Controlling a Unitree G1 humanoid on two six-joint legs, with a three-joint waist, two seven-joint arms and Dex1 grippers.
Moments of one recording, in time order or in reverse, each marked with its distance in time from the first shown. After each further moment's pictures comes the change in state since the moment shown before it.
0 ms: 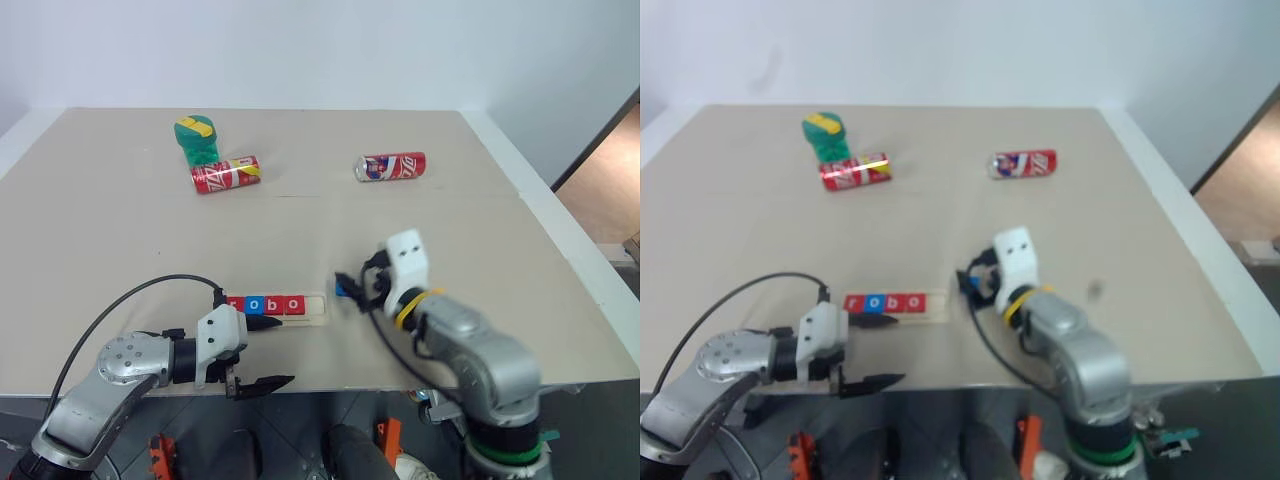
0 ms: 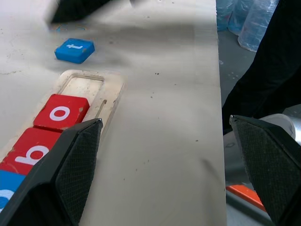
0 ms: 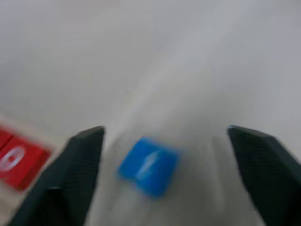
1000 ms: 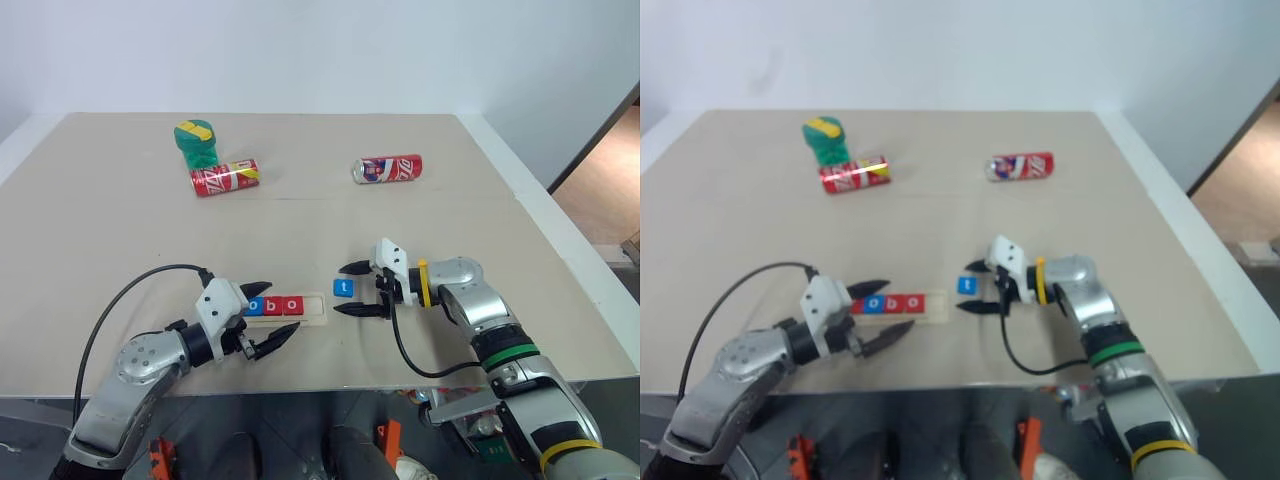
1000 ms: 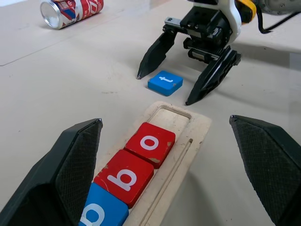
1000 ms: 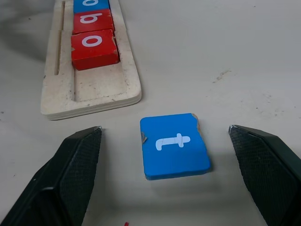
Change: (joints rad) left arm -0.001 -0.203 0.042 0.022 0.046 0.014 0.280; right arm -0.219 -0.159 0.256 1.003 -0.152 -1.002 0.875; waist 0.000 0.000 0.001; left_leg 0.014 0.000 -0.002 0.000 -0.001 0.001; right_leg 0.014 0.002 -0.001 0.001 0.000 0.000
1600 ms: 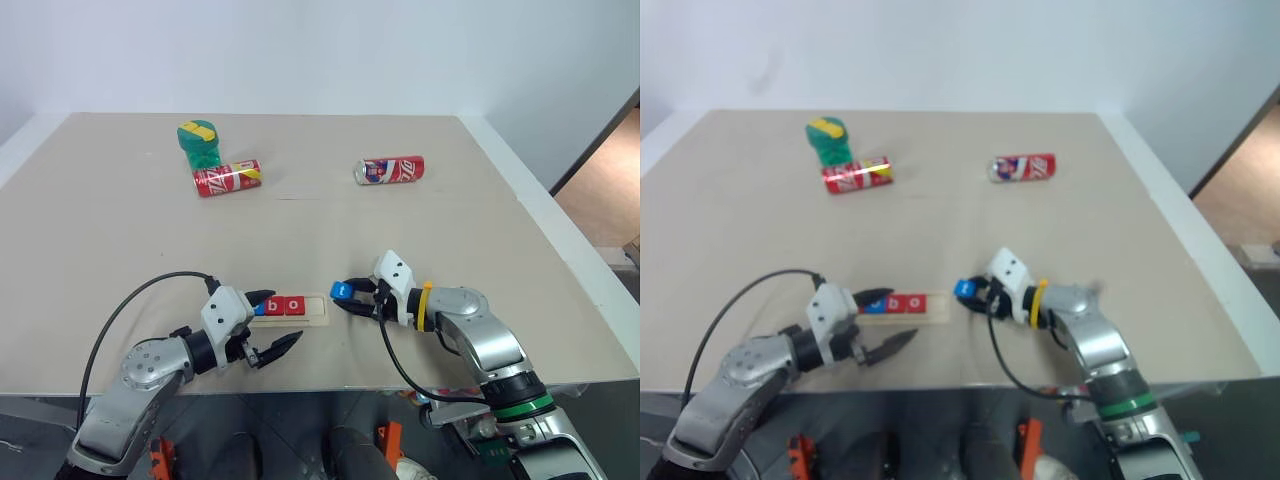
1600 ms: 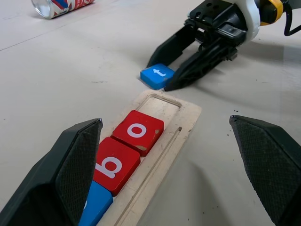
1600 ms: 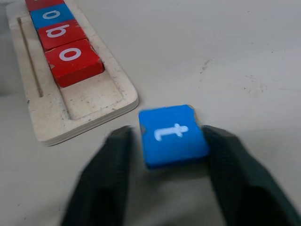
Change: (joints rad) left arm 0.018 -0.002 -0.030 -0.002 0.023 0.000 0.001; right arm 0.236 0.007 -0.047 -0.442 0.002 0.301 -0.289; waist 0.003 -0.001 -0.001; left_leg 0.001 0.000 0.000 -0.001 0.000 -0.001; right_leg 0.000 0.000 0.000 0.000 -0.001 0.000
